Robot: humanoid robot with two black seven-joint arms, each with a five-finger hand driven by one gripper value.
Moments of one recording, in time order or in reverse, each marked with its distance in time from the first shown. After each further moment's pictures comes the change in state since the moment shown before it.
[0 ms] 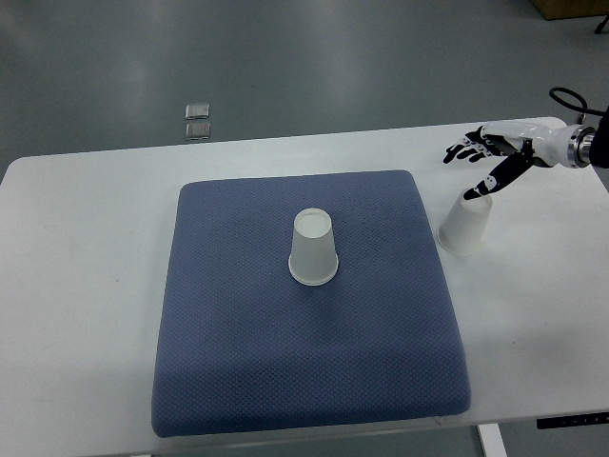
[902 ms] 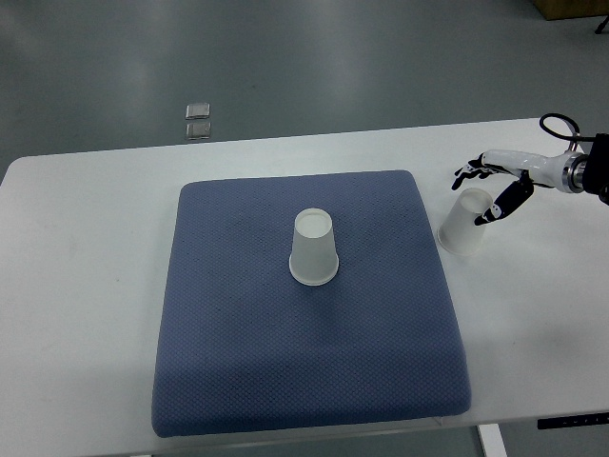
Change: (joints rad) left arm 0.000 0.000 0.000 0.000 0.000 0.000 0.000; right arm -0.018 0.012 -0.177 0.000 -0.094 -0.211 0.078
